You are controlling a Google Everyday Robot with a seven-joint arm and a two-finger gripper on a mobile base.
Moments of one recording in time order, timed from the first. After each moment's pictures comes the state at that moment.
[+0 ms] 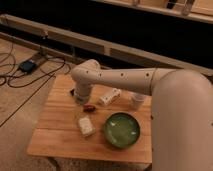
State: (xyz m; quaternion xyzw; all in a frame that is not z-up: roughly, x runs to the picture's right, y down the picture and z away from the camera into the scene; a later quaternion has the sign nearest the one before) arm -0.138 0.116 0.776 -0.39 -0.07 0.15 0.90
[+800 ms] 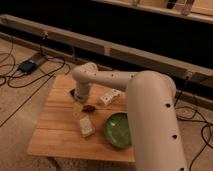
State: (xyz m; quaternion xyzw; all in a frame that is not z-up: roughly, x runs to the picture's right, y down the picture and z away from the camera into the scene) arm -0.145 0.128 0.853 -0.44 -0.05 0.15 0.89
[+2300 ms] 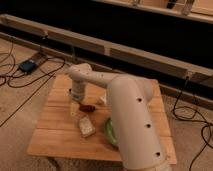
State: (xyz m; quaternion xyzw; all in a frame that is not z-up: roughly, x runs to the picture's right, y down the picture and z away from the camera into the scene) arm -0.176 0.133 0.886 -0.49 -0.04 0.13 0.86
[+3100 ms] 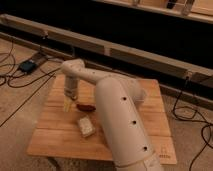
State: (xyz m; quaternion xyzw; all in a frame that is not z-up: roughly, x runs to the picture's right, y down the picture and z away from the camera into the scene) arm -0.223 0.102 0.899 -0.48 -0.06 0.12 0.87
